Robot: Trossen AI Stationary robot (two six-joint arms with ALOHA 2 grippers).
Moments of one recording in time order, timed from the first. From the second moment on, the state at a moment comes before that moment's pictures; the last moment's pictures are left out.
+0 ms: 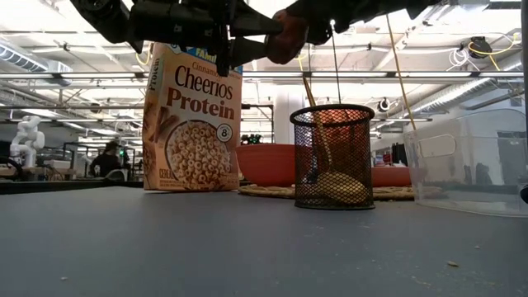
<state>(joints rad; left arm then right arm) 0.03 1.49 0.77 0.65 0.00 -0.11 -0.07 1.29 0.89 0.11 -0.13 -0.20</state>
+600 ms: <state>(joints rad) 0.03 1.49 0.77 0.65 0.00 -0.11 -0.07 1.31 0.89 0.11 -0.13 -0.19</state>
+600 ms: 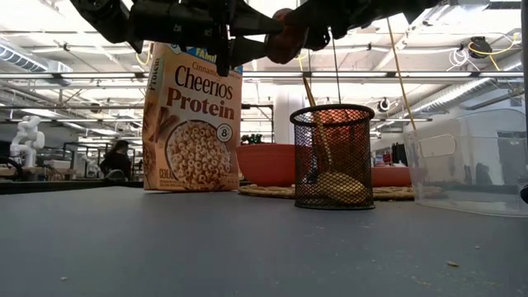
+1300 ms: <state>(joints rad) 0.03 1.49 0.77 0.65 0.00 -0.11 -0.07 1.31 0.89 0.13 -0.13 -0.17</state>
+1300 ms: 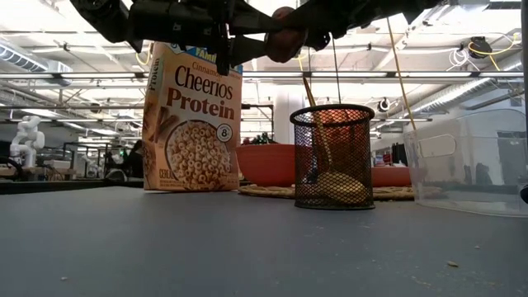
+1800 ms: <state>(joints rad) 0.03 1.49 0.77 0.64 0.00 -0.11 -0.07 1.31 0.89 0.13 -0.13 -0.16</state>
